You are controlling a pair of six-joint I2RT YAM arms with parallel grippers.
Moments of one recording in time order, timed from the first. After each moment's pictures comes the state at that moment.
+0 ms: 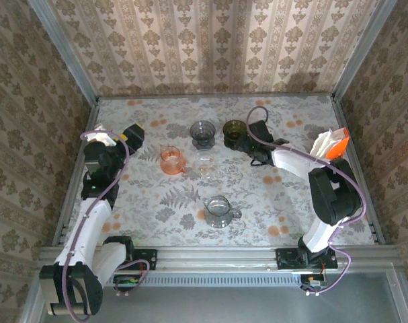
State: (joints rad) left arm -0.06 0.91 0.62 0.17 0.24 -0.69; right arm 0.36 1.71 1.08 -0.29 0.16 0.80
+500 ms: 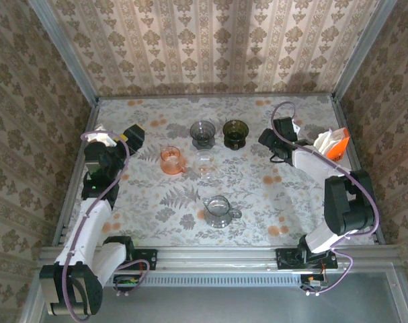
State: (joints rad) left arm -0.06 0.91 0.62 0.17 0.24 -0.69; right arm 0.21 1.56 0.99 -0.27 0.20 0.75
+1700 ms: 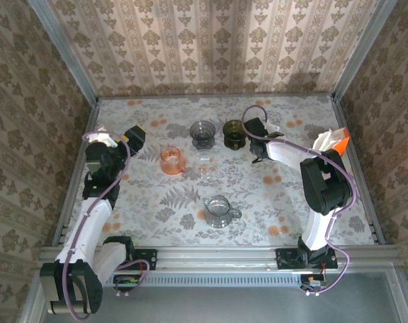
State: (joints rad) left arm -0.06 0.92 0.60 0.18 0.24 -0.69; right arm 0.37 1.83 1.20 -0.48 0.50 0.72
